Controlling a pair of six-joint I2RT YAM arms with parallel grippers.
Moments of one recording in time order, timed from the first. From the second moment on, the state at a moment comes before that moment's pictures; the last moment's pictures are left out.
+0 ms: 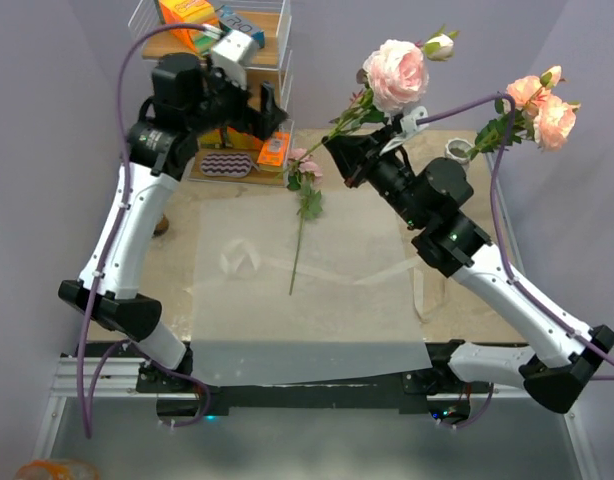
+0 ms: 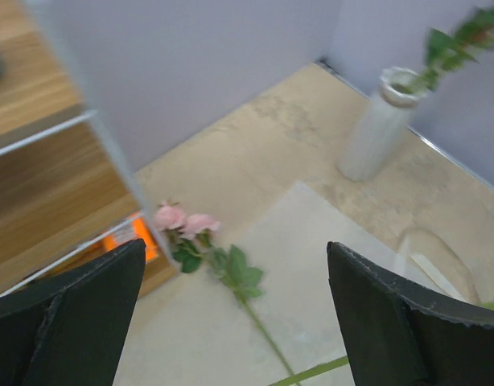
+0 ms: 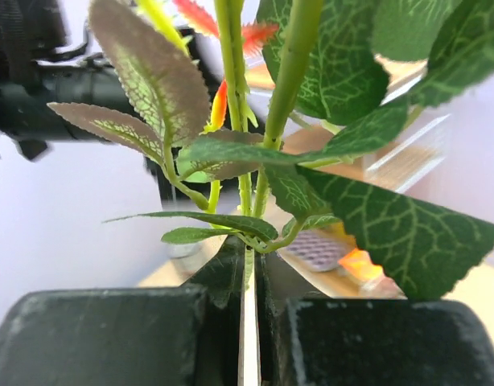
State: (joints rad) left arm -0.41 1.62 2.06 -0.67 0.36 0.03; right arm 0.74 1.19 1.28 0.18 0.00 0.26
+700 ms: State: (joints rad) left arm 0.07 1.51 1.86 -0.63 0.48 -0.05; right arm 0.62 1.36 1.66 -0.12 0.76 -0.29
